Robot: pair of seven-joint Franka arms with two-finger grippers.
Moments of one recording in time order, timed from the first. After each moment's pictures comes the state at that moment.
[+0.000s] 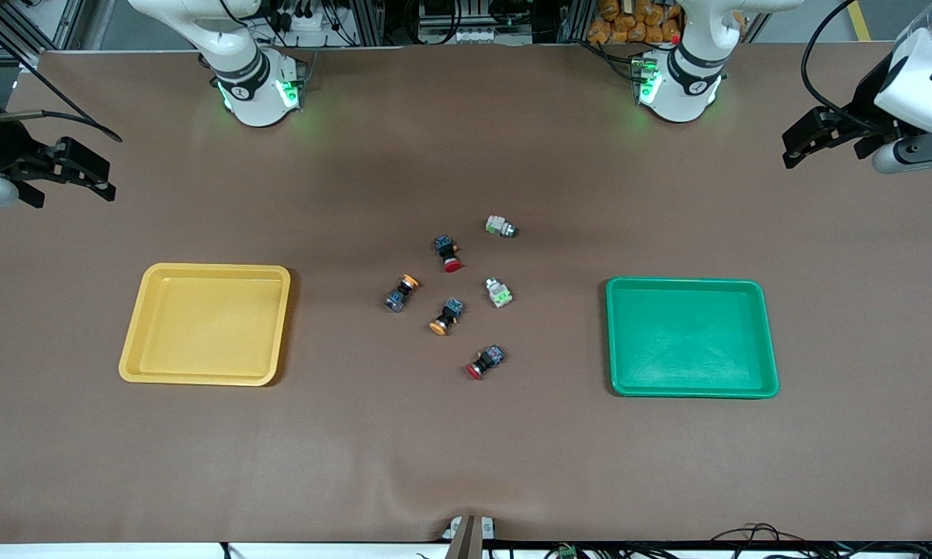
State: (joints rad) left arm -0.10 -0.11 -0.06 -1.62 0.02 1.47 -0.28; right arm -0.03 -0.03 0.07 -1.55 0.02 1.52 -0.05
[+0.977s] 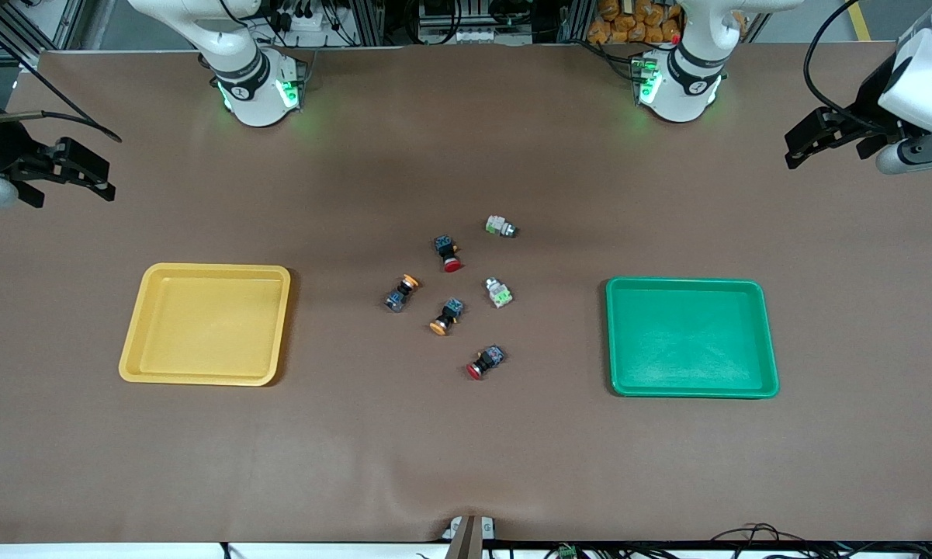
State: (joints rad) left arm -0.09 -0.11 -0.06 -1.62 0.02 1.47 -0.28; right arm -0.03 -0.03 0.06 -1.55 0.02 1.52 -0.05
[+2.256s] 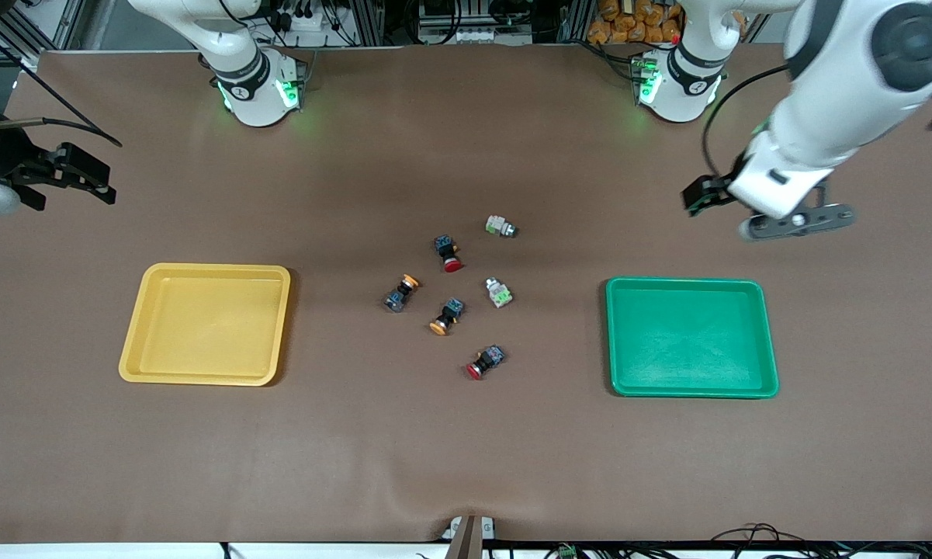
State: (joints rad) left arm -0.12 -0.01 -0.21 -1.81 0.01 1.72 -0.47; right arm -0.03 -0.02 0.06 -1.55 0.02 1.51 -0.05
